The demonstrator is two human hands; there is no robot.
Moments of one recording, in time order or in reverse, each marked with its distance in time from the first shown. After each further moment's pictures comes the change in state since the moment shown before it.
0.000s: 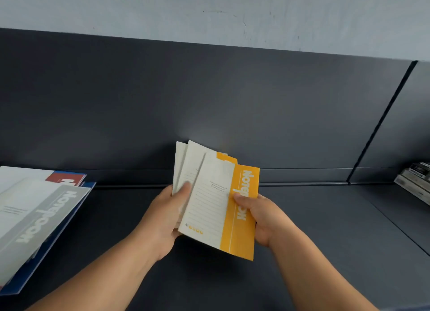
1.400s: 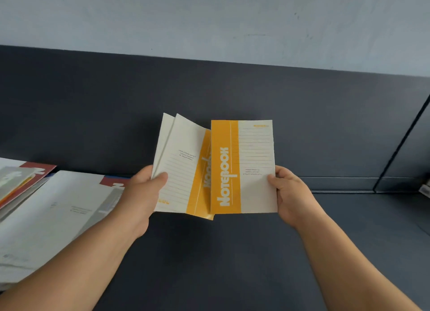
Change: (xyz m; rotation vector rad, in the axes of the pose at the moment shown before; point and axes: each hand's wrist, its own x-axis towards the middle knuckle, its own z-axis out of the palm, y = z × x) left_hand -0.007 0.063 -0.117 0.156 0.203 0.250; right_hand -0.019 -0.025 0.060 -0.045 0.043 -0.417
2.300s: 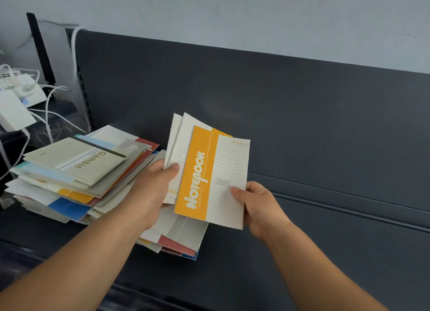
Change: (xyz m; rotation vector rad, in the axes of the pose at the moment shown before) left_hand -0.004 -0.001 -0.161 -0.034 0.236 -0.099; right_hand -0.039 0.064 0.224 -0.089 -0.341 0.223
